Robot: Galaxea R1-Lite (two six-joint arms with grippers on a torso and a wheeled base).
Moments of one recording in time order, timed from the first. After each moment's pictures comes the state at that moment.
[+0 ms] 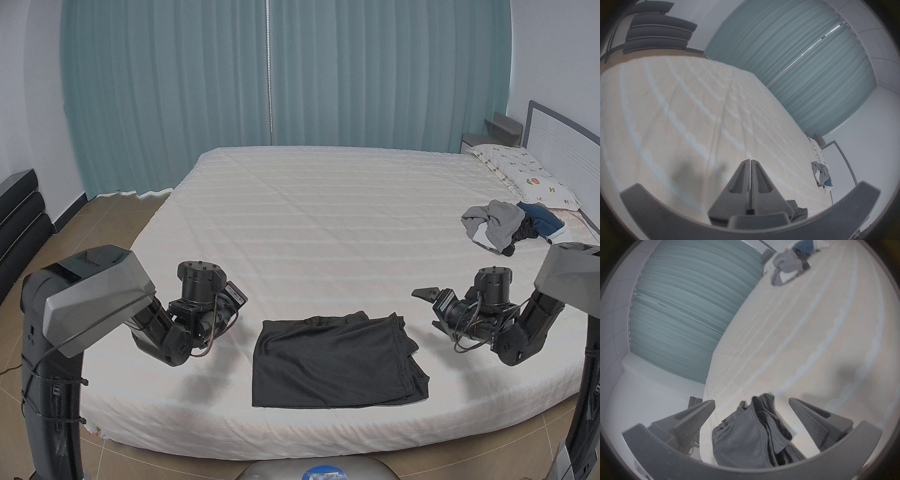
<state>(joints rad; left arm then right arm) -0.34 2.32 -1.04 -0.83 0.16 -0.92 0.17 2.17 -0.72 -1.04 0.17 0.90</state>
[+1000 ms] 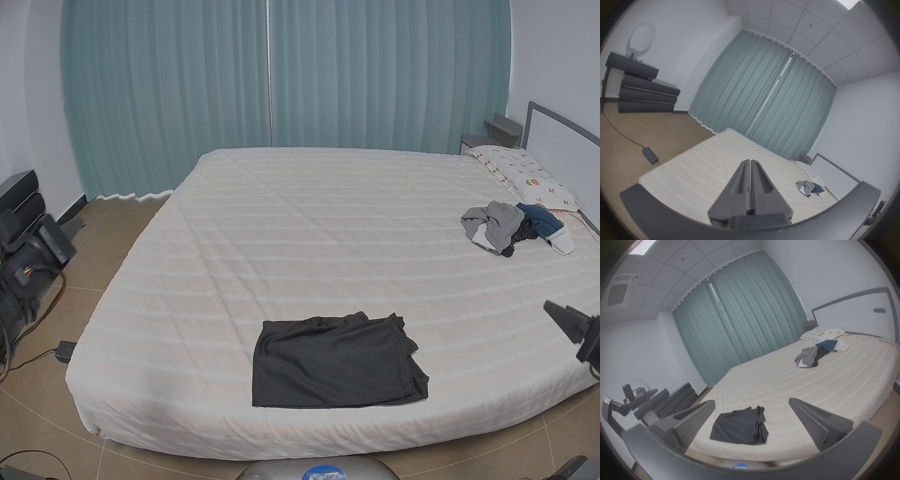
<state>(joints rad) -0.27 1.07 -0.51 -0.56 0.28 -0.52 0.08 0.77 -0.25 -0.38 0.15 0.33</state>
